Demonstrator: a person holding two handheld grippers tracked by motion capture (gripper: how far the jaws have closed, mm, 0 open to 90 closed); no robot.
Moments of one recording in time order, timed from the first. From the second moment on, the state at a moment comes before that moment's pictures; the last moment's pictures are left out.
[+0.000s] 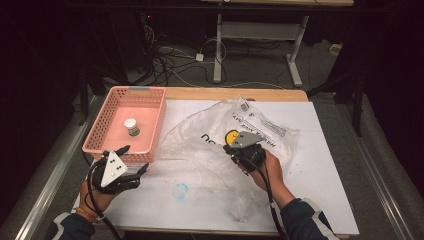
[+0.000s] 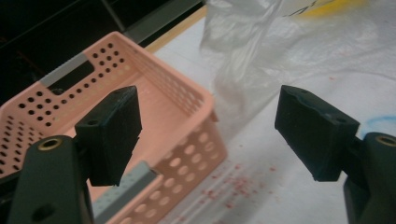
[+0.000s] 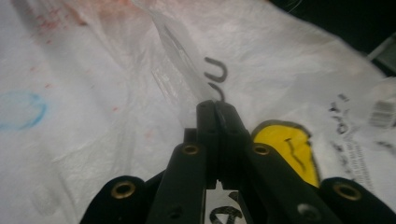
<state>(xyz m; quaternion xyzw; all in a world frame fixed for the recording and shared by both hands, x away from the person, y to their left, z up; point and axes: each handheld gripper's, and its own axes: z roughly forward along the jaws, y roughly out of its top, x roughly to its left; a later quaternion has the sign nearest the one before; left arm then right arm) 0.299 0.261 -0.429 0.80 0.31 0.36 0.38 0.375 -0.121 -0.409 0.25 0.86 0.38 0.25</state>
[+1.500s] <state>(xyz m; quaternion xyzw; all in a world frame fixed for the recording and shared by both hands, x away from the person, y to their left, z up) 0.510 0.298 -0.436 0.85 0.47 0.18 0.16 0.378 -0.133 -0.326 0.22 0.76 0.49 0.37</state>
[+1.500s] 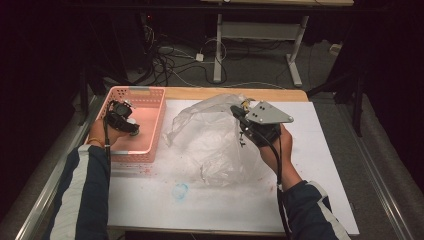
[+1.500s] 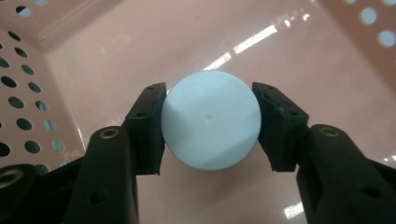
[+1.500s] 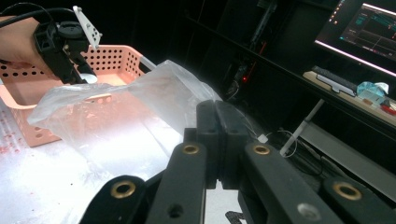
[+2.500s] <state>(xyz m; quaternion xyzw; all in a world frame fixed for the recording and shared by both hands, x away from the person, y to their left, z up) 0.357 0.258 -0.367 0.82 0.29 0.27 0.40 0.381 -0.129 -0.320 0.23 0.79 0.46 0.33</state>
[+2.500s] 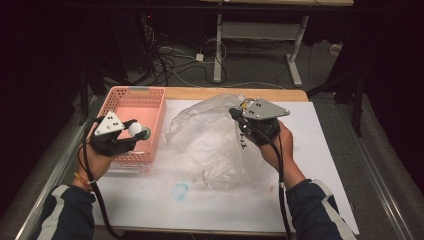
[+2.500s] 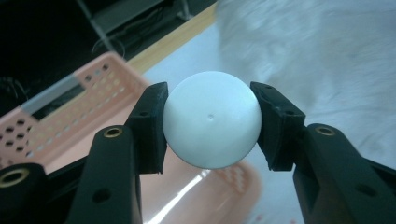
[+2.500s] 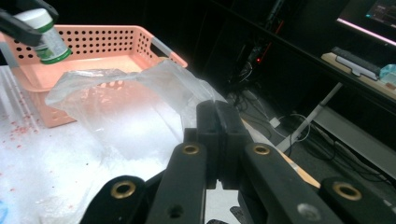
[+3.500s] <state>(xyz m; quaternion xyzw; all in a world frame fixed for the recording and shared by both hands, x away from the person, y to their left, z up) 0.405 0.088 -0.443 0.87 0.20 0.21 0.39 0.366 -0.118 -0.326 0.20 0.80 0.47 0.30</state>
